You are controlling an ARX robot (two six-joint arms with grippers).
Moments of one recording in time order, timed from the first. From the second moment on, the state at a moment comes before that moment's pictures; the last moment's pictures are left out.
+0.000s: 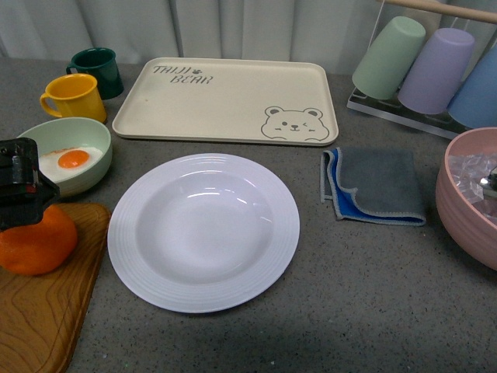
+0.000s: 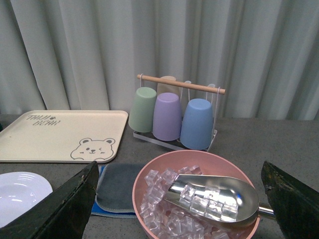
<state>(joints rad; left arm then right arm) -0.05 1.54 0.51 0.22 -0.03 -0.16 0.00 0.00 0.01 0.00 0.00 0.00</state>
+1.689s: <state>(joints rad) -0.42 1.75 0.80 0.09 -0.09 -0.25 0.00 0.00 0.01 0.00 0.00 0.00</state>
